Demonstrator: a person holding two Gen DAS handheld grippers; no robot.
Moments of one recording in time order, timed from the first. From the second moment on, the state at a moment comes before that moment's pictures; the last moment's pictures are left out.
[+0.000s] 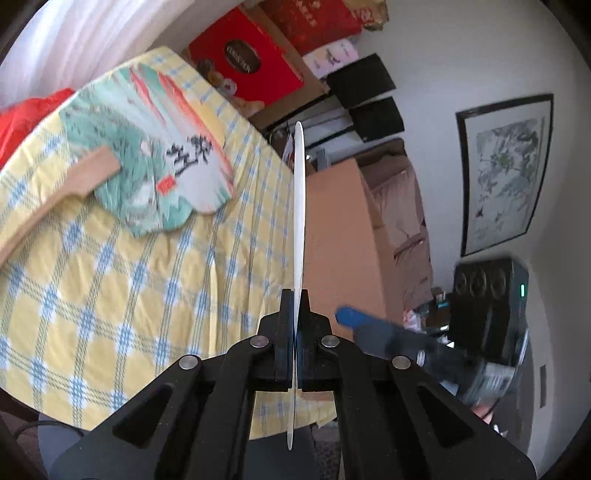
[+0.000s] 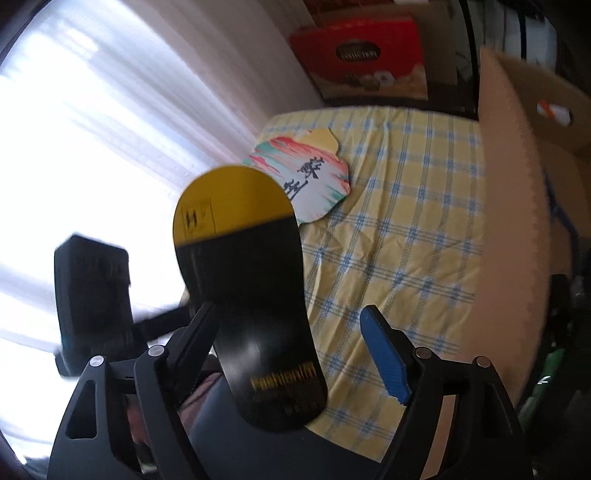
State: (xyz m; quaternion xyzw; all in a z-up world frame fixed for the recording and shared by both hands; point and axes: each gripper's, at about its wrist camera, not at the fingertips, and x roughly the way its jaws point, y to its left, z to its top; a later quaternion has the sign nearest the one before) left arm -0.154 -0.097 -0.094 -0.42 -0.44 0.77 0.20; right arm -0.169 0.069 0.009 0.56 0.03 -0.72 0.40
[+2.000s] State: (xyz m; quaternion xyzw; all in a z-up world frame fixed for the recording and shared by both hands) left arm -0.216 0.143 0.022 -0.47 -0.29 0.75 0.36; right arm -0.188 0.255 0.052 0.51 0.00 -0.80 0.31
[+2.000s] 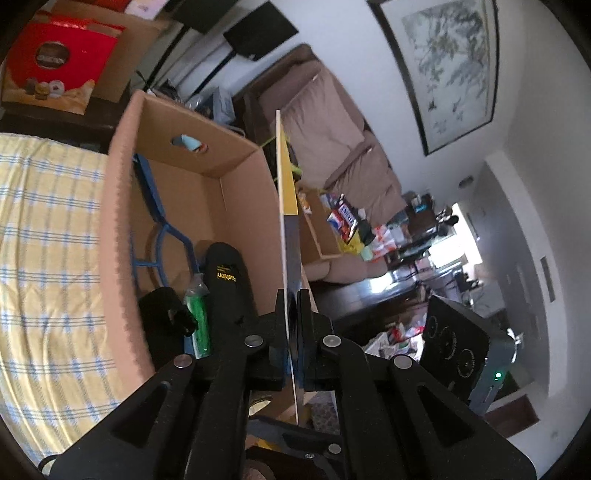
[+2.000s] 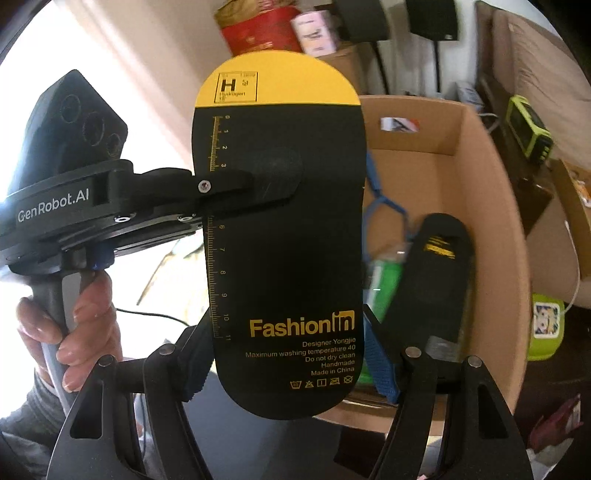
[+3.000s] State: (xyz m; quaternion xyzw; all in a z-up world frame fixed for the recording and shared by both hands) left arm -0.235 0.200 -0.044 -0.59 -0.20 0.72 0.30; right arm -0.231 0.294 -0.012 0.54 0.10 -0.82 0.20
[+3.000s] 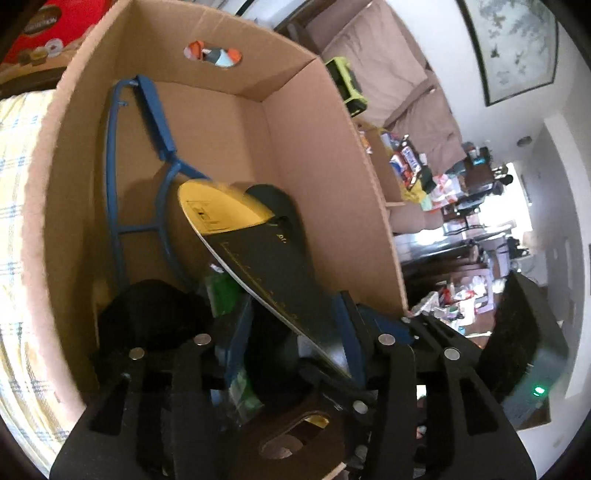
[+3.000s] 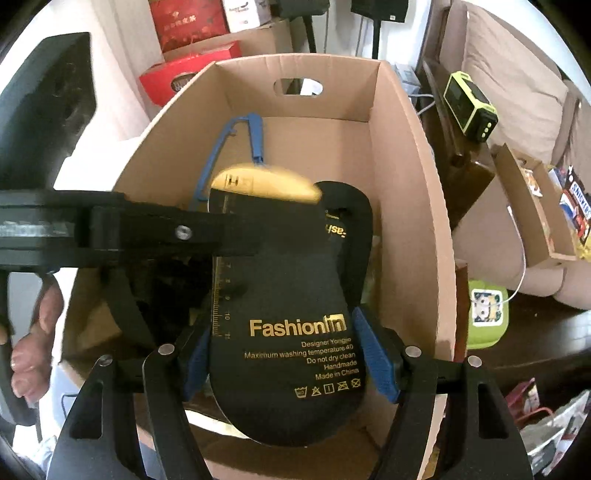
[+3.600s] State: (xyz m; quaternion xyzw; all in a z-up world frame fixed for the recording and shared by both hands) left arm -0.213 0.170 0.021 -0.53 -0.14 0.79 0.27; right arm -0.213 0.289 0.032 0.51 0.05 -0.83 0.20
